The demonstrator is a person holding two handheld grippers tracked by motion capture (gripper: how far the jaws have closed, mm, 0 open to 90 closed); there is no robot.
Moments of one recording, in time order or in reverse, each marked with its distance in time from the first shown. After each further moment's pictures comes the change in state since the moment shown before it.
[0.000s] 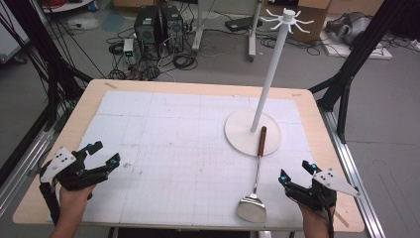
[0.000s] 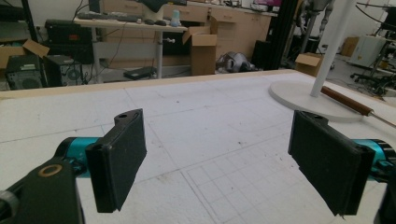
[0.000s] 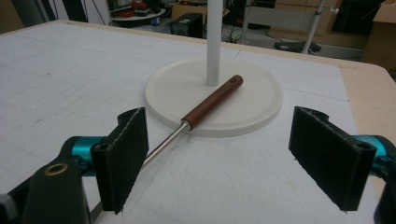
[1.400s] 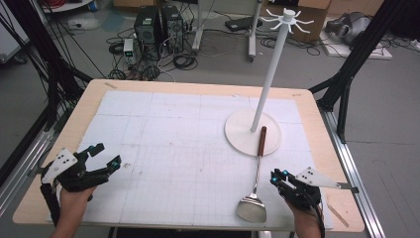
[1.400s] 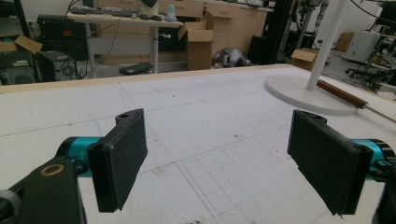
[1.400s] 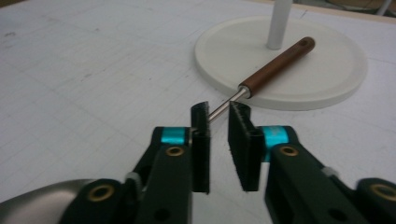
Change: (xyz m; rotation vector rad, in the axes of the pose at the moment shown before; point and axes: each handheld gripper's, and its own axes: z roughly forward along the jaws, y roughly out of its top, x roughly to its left) left arm -0.001 -0.004 -0.001 0.016 -0.020 0.003; right arm 0.014 -0.013 0.024 0.139 0.192 -0.041
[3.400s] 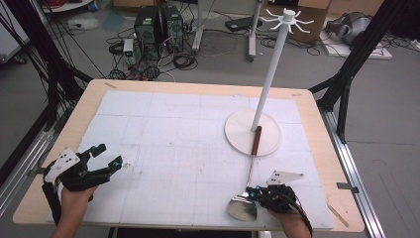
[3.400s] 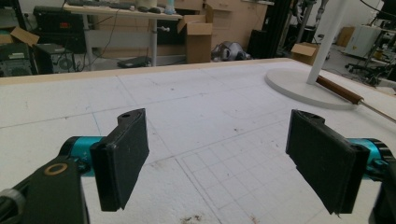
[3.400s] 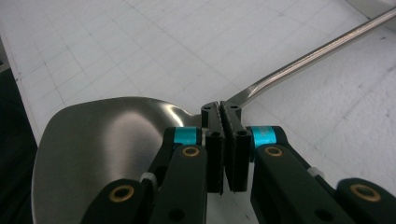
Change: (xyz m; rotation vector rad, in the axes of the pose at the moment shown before) left arm 0.001 -0.002 0.003 0.031 -0.004 -0.001; right arm 0.027 -0.011 0.044 0.274 0.321 -0.056
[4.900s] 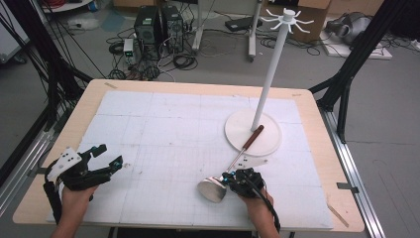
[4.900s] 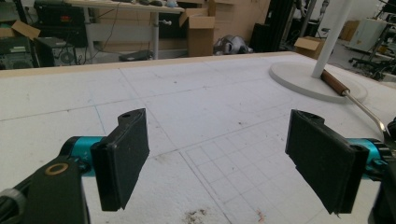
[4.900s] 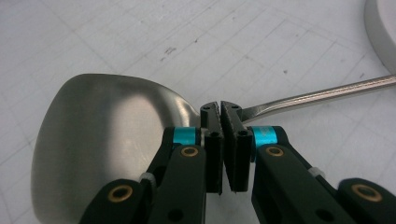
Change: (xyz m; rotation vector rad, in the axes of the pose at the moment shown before) left arm 0.003 -0.003 0.003 0.028 0.007 0.001; right arm 0.029 0.056 0.064 0.005 -0.120 0.012
